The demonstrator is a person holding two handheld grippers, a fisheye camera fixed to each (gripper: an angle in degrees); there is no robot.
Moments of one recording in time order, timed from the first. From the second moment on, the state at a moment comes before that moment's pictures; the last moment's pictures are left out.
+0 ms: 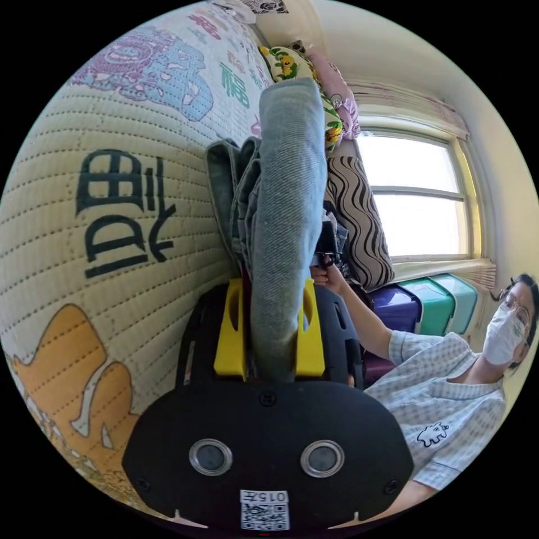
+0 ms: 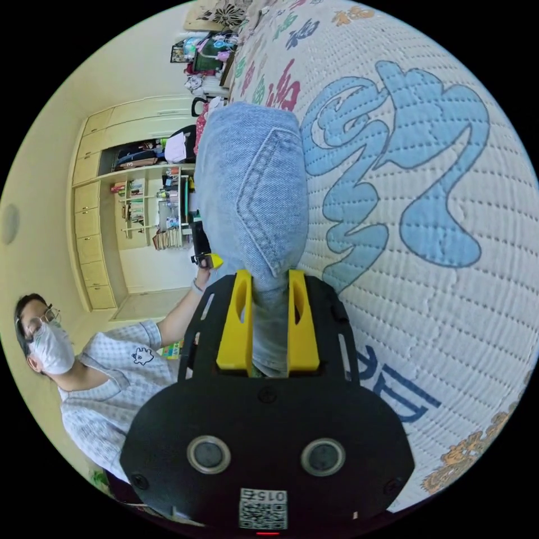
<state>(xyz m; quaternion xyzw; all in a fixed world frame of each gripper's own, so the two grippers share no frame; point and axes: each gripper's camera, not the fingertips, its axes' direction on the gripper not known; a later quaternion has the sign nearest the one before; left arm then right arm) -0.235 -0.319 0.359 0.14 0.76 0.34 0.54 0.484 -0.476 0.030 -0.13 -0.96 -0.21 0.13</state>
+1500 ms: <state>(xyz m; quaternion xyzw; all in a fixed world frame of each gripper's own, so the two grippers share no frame) -0.605 -0.228 0.570 0.24 0.72 -0.39 0.51 0.568 -0.541 -0.891 0.23 -0.73 -0.52 0.38</state>
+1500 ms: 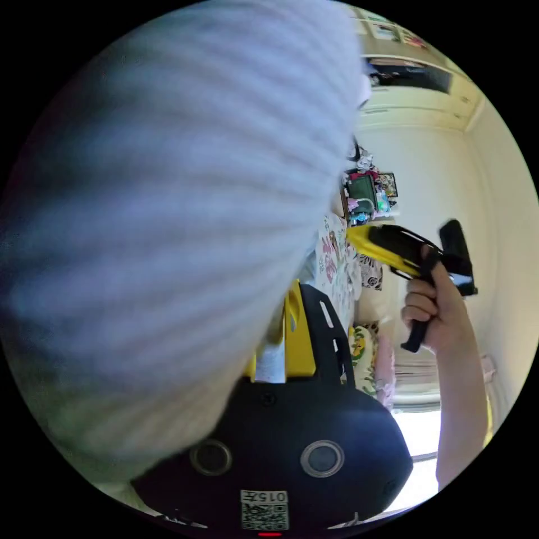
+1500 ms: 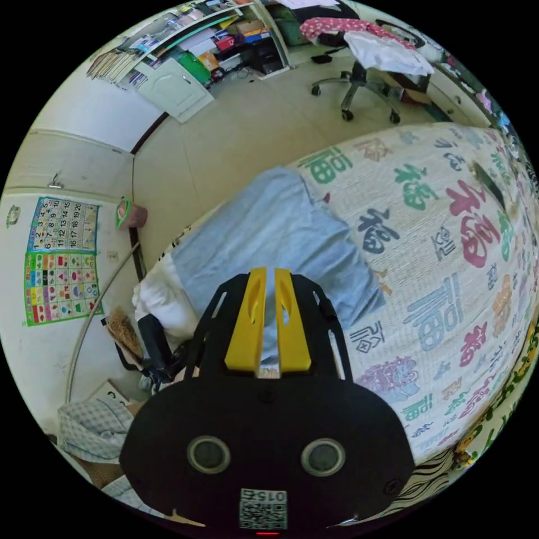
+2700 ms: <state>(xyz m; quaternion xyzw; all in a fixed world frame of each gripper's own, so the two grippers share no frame) -0.399 -0.228 0.342 0.21 0.64 -0.08 0.74 0.729 -0.533 -0.724 0.13 -0.82 -0.39 0.40</state>
